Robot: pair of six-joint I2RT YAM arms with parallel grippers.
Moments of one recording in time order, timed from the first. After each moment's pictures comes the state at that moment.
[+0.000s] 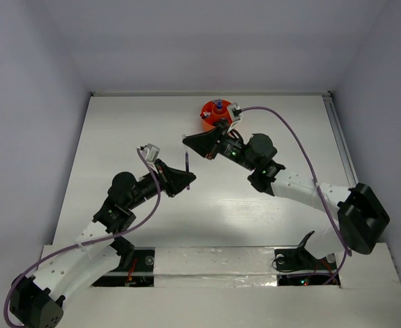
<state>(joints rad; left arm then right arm) -0.59 0.66 0.42 0.28 0.39 -0.65 0.81 1.44 0.94 0.80 -0.27 0.77</state>
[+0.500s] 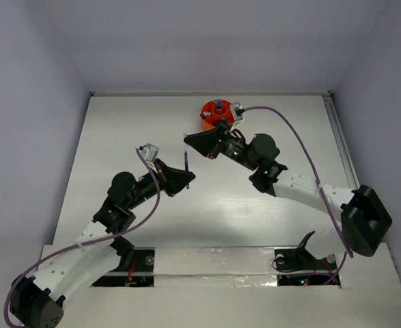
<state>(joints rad) -0.59 0.65 0.42 0.27 0.37 -0.65 0.81 1.41 0.93 0.80 -0.26 0.77</state>
